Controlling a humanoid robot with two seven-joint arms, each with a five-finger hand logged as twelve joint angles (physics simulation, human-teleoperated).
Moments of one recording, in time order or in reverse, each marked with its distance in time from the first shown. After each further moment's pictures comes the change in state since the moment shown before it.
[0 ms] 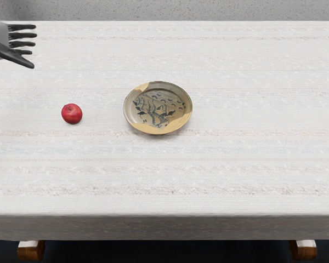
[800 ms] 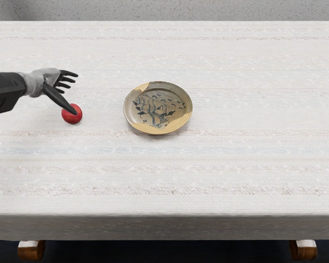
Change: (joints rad) left arm -0.091 -0.214 0.695 -0.183 -0.064 0.440 -0.258; right arm -0.001 0.000 0.000 0.000 0.000 0.000 0.000
